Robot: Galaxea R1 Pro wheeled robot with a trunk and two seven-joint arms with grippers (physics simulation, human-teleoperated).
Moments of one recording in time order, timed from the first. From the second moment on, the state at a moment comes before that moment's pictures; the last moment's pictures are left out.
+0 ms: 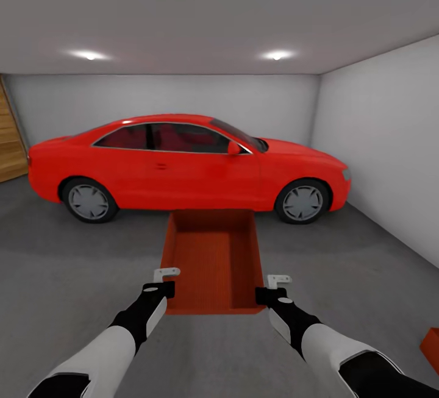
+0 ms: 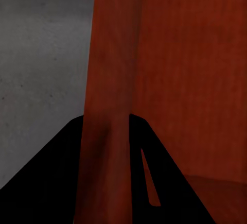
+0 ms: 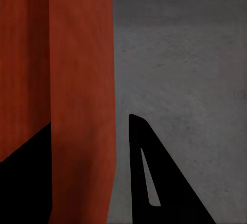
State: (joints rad) left arm -0.74 -0.11 0.01 -0.39 0.03 0.20 0.25; right arm -0.80 0.10 0.29 -0.14 -0.29 -0.04 -0.14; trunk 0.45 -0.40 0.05
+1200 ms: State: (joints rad) left arm -0.74 -0.11 0.00 -0.39 0.04 0.19 0.26; right arm -0.80 0.10 0.29 -0.15 -0.29 -0.03 -0.13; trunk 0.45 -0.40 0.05
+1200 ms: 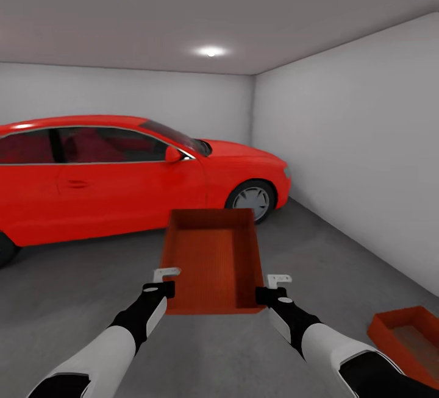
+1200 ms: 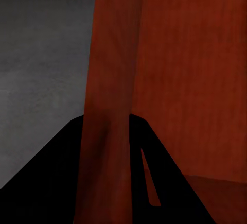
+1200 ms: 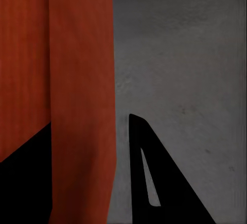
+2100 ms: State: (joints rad) left arm -0.74 -0.11 0.00 -0.39 0.04 0.19 0.26; right arm -0.81 0.10 0.29 -0.15 -0.28 -0.03 -0.13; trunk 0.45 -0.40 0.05
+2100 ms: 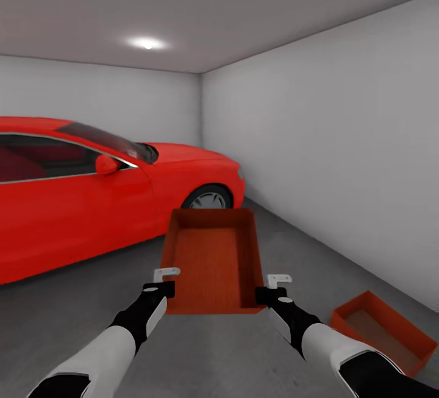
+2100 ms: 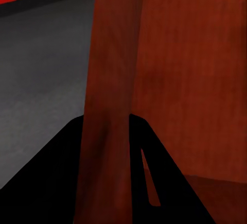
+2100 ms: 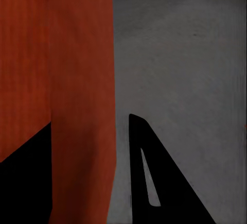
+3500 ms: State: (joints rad) left arm -0.74 -0.11 0.00 -0.39 0.04 0.19 0.26; right arm -0.81 0.10 0.28 -0.15 -0.28 -0.03 -0.13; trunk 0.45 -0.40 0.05
